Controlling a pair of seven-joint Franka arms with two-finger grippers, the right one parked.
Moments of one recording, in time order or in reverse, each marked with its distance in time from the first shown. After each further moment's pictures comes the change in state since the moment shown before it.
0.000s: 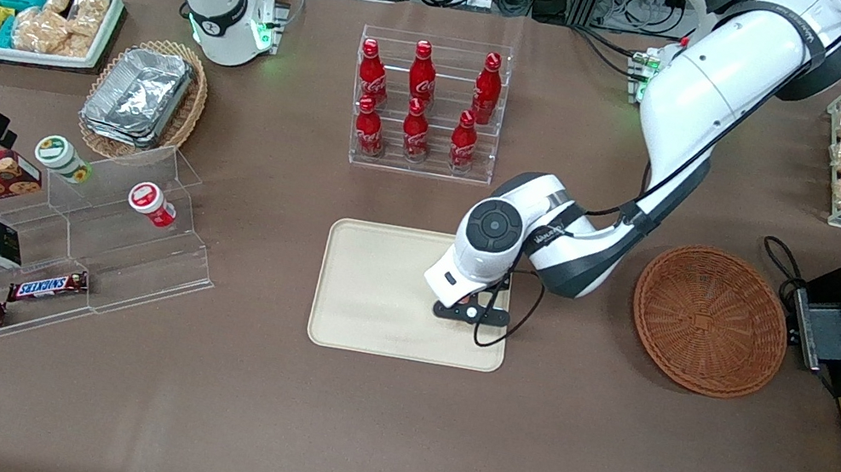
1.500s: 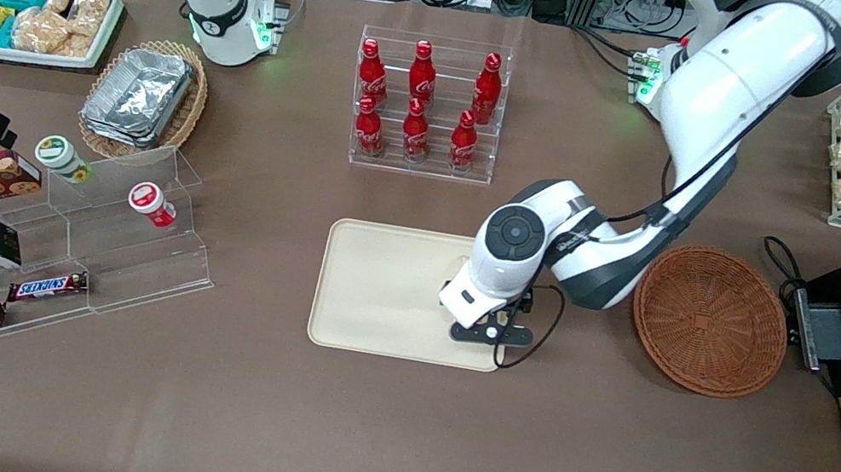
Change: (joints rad) arm 0.038 -0.078 0.013 0.066 0.041 -0.070 -0.027
